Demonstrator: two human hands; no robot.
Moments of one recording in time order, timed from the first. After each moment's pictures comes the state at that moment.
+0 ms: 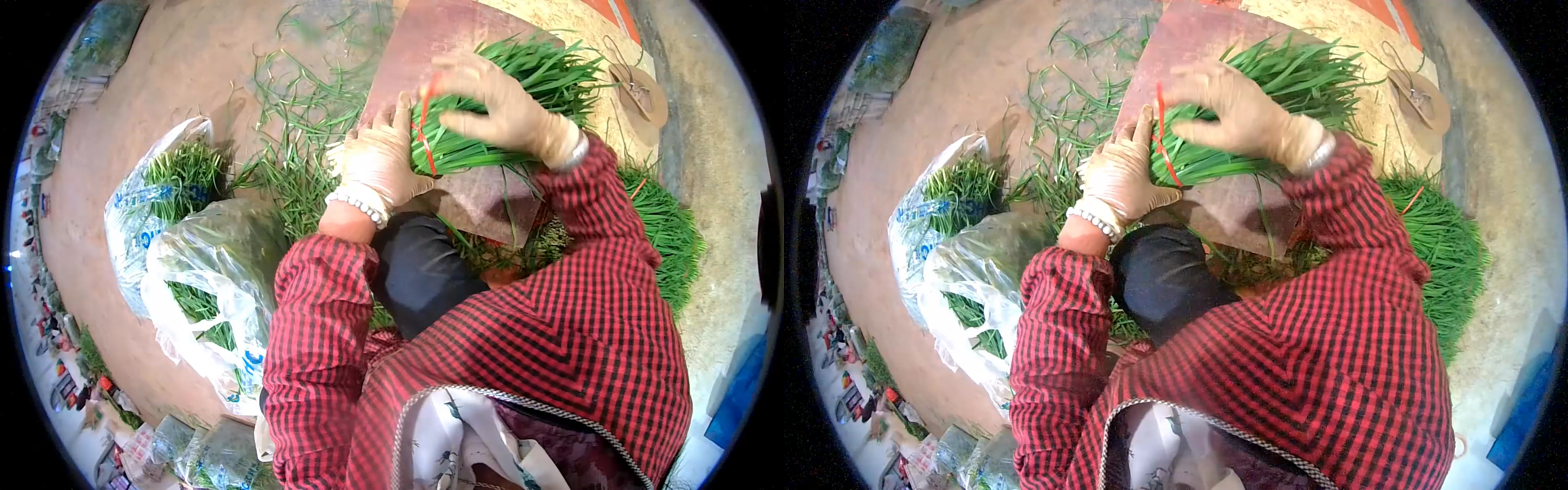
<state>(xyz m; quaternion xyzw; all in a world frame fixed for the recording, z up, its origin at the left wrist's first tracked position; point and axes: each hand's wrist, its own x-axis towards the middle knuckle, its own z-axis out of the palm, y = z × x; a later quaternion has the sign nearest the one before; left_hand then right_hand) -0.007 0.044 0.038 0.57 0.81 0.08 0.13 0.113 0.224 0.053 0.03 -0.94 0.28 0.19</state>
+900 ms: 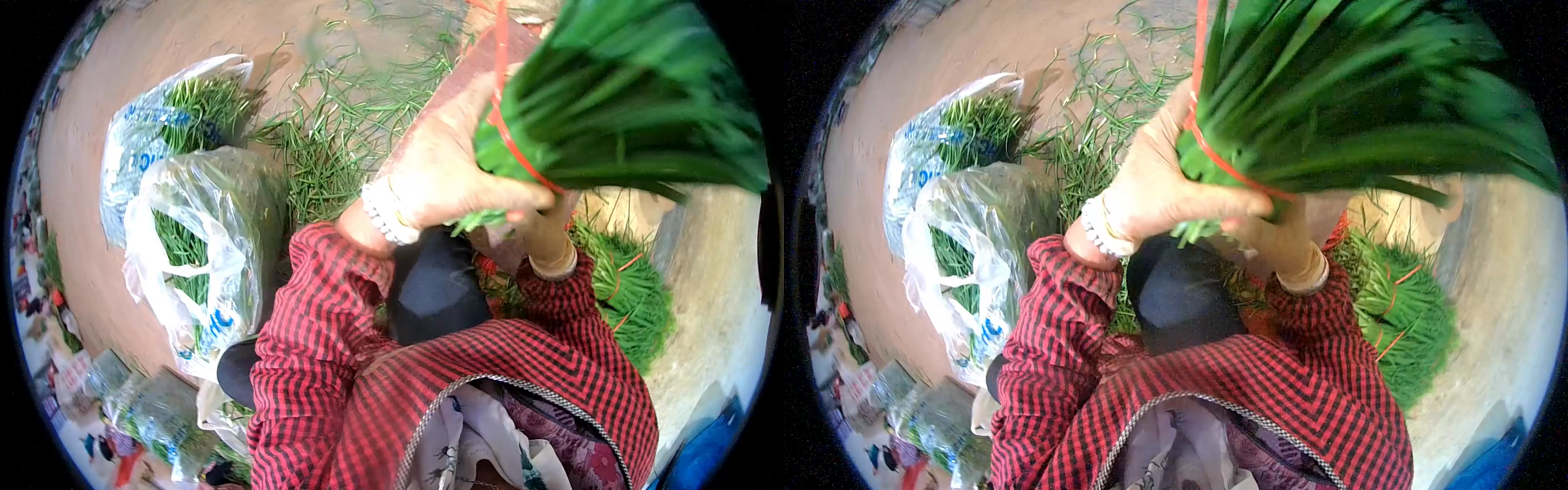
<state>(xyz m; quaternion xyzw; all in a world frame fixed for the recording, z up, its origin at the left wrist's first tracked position) -0.010 0.034 0.093 0.34 0.54 0.67 0.38 0.152 0.132 0.043 -0.18 -0.70 0.65 0.21</state>
